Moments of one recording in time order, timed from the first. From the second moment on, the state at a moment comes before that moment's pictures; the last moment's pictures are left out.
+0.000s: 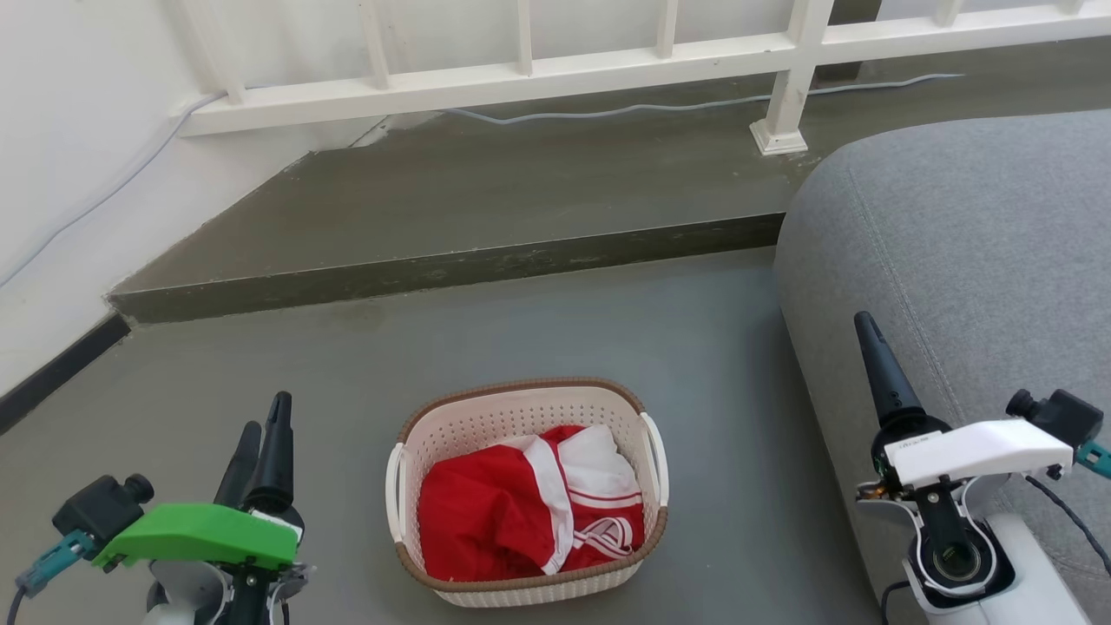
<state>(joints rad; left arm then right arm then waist) -0.06 0.08 -0.10 0.25 -1.08 -0.12 -0.08 -0.06 -0.09 0.15 0.20 1.20 0.11 -0.09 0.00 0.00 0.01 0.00</state>
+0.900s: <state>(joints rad) -0.09 0.09 -0.21 0.21 -0.57 -0.03 -0.17 -0.11 -0.10 0.21 0.17 0.72 0.06 -0.17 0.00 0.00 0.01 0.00</state>
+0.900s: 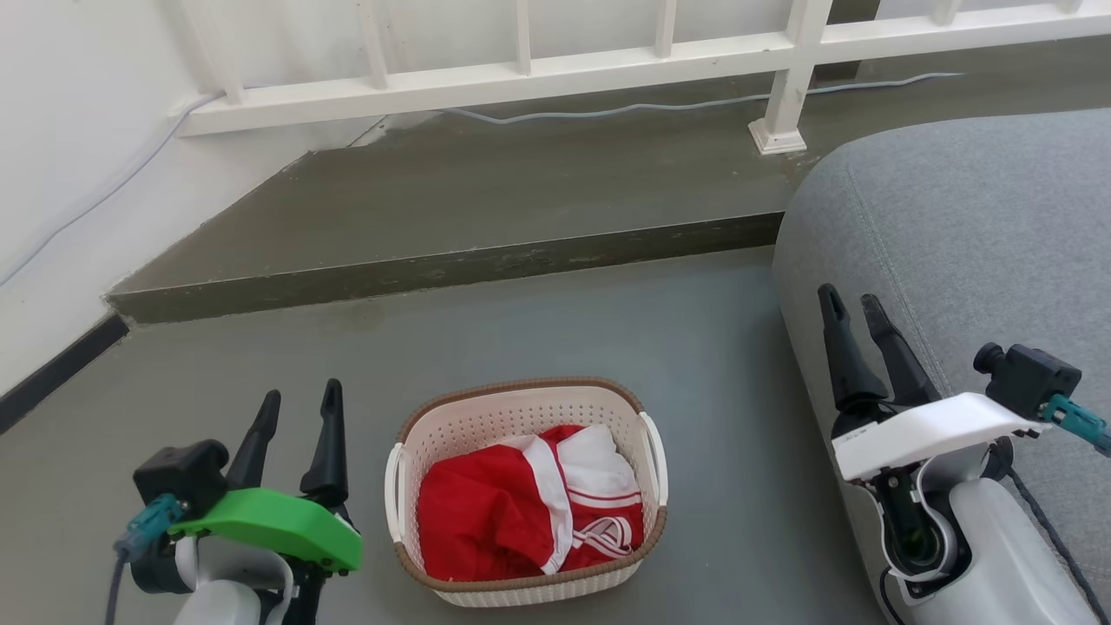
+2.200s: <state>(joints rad) -0.10 0.07 -0.23 0.20 -0.26 0.02 -0.25 -0.13 -0.07 0.24 0.16 0.38 0.03 -0.25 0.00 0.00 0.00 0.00</state>
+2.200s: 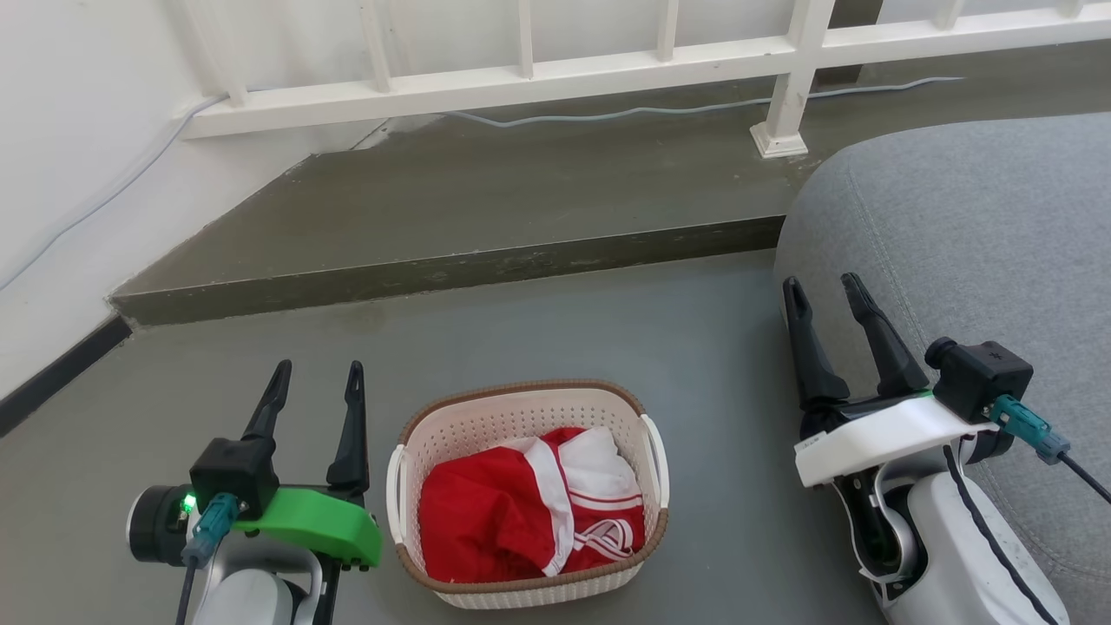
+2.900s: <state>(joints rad) -0.10 0.05 -0.20 0.20 -0.26 0.01 -0.25 -0.13 -0.06 0.22 0.17 0.37 0.04 -0.25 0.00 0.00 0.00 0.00</state>
